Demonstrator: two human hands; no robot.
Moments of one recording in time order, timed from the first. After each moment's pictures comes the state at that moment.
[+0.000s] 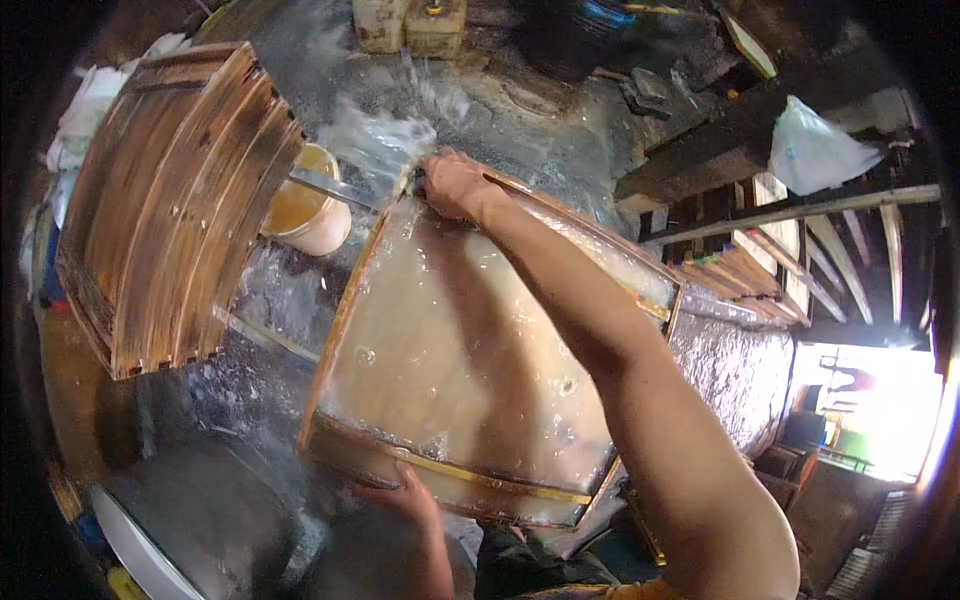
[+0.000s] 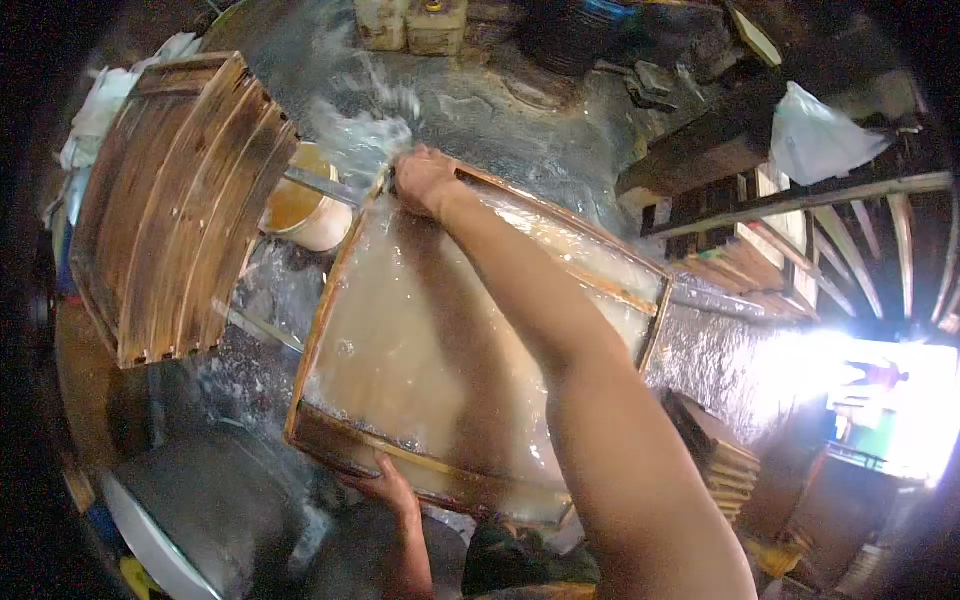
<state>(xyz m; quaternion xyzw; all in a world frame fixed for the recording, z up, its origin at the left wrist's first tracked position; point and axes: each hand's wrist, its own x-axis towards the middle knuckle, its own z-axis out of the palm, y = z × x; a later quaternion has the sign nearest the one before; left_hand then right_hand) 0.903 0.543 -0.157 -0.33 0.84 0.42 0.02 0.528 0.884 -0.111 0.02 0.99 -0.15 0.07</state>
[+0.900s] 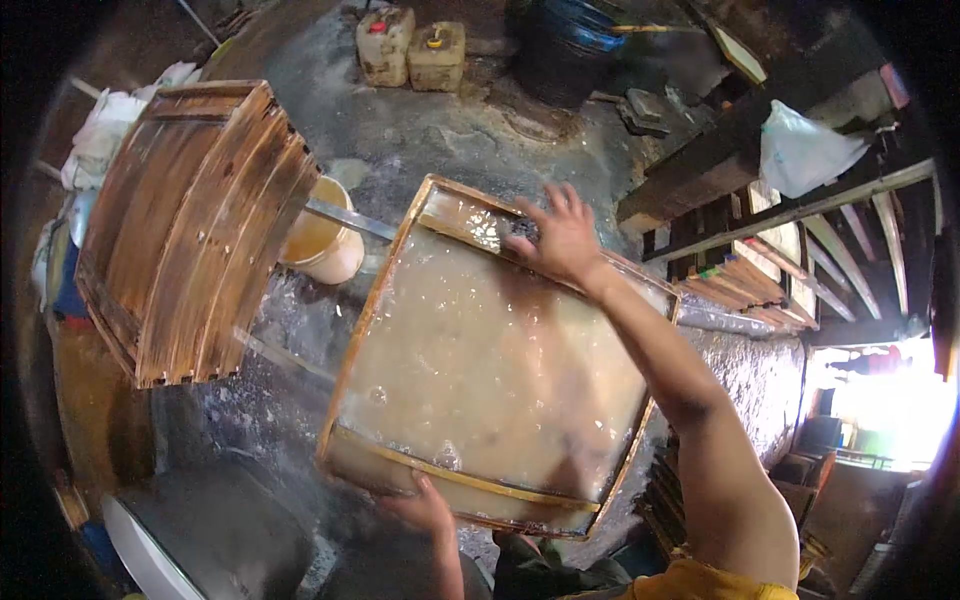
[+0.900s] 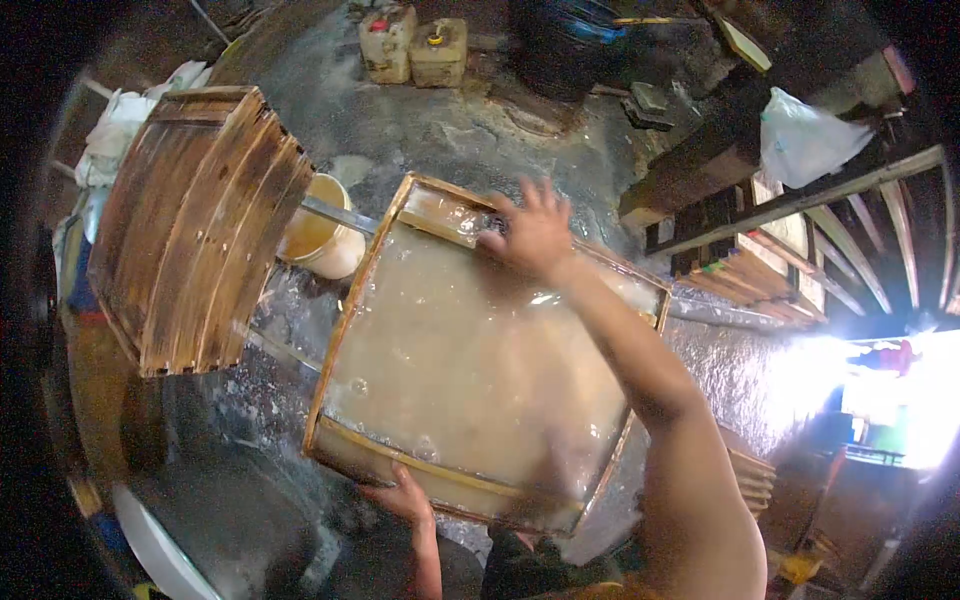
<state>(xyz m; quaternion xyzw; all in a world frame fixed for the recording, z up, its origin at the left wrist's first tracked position) 0.893 0.557 -0.130 -0.31 0.88 0.37 -0.01 0.667 0.942 -0.042 0.10 0.99 -0.05 -0.01</state>
